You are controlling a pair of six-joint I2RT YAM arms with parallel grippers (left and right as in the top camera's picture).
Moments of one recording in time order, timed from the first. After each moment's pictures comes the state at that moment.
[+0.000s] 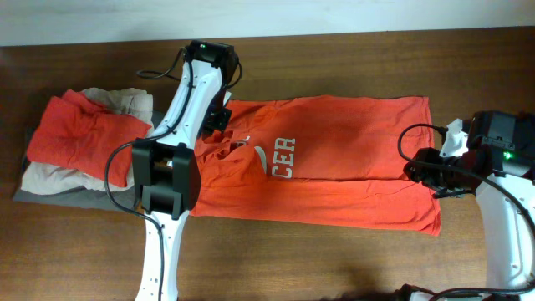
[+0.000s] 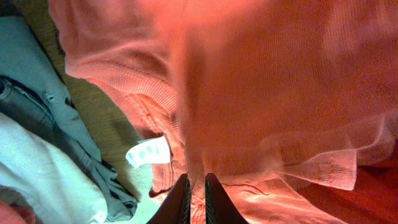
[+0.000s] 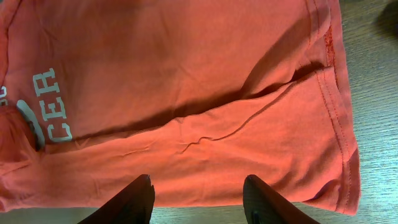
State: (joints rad) left arm -0.29 2.49 2.36 -1.67 -0.23 0.01; right arm -0.35 1.34 1.08 -1.02 -0.31 0.09
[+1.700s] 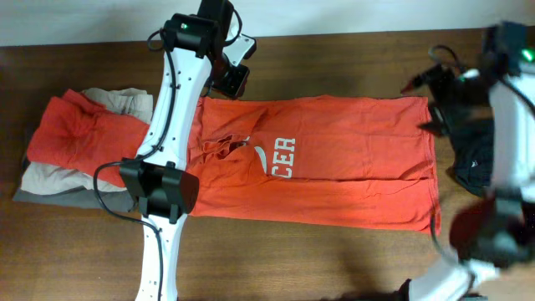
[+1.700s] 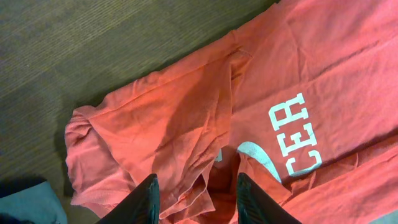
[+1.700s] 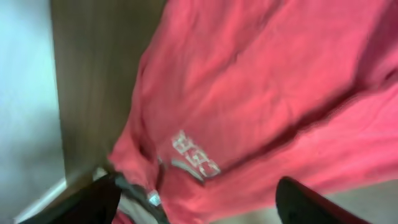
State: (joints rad) left arm -0.29 2.44 2.69 -1.54 0.14 0.22; right arm -0.28 1.97 1.95 -1.39 -0.47 0.83
